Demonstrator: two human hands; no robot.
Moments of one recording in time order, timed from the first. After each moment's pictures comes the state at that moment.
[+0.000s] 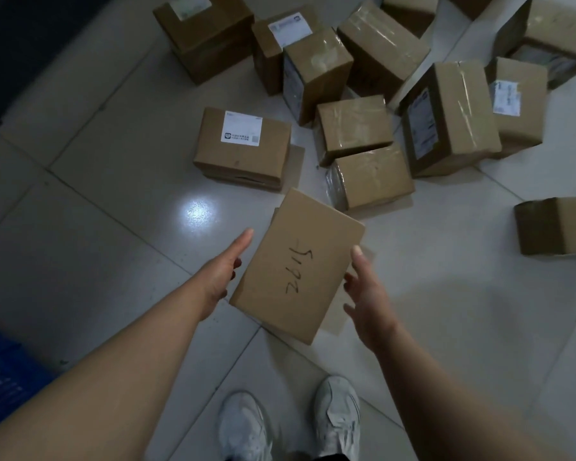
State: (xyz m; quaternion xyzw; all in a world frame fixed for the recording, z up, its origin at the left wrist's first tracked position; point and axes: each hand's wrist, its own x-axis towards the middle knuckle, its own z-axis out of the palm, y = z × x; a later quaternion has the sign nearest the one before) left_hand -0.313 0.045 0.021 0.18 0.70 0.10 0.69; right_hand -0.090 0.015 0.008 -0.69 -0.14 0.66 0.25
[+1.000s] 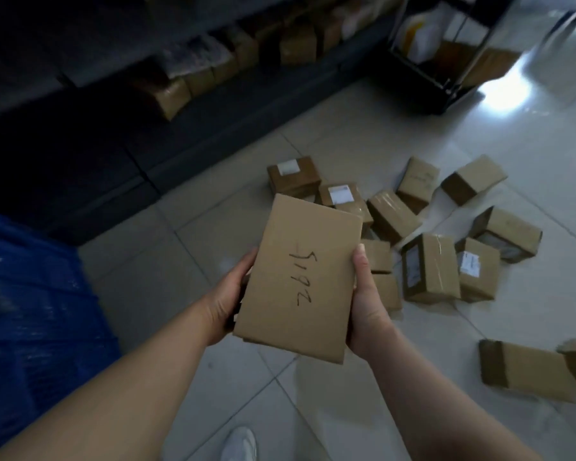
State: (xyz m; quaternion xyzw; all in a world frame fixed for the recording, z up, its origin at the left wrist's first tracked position) left_hand -0.362 0.041 0.302 0.13 0.64 0.30 0.70; right_hand -0.165 0.085 0.308 -0.57 -0.23 0.76 0.21
